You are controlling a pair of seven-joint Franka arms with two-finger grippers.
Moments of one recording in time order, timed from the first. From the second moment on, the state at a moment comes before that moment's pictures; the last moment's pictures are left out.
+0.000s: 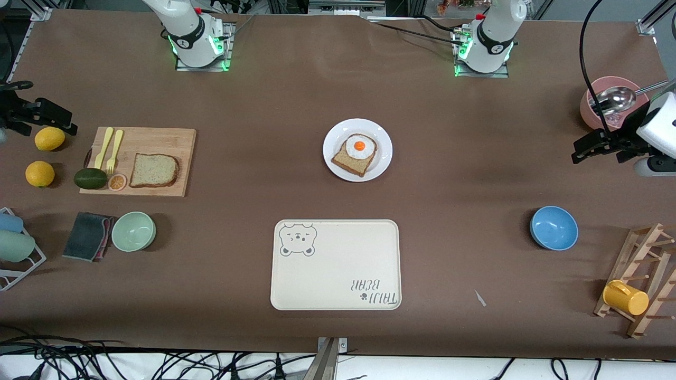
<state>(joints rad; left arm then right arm) 0.12 0.09 -0.11 -1.59 0.00 1.67 -0.03 -0.08 0.01 0.00 -1.63 0.00 1.61 -0.11</state>
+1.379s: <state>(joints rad) 0.12 0.12 -0.11 -1.59 0.00 1.66 -0.02 0.04 0.12 0.00 -1.72 -0.11 1.61 0.03</state>
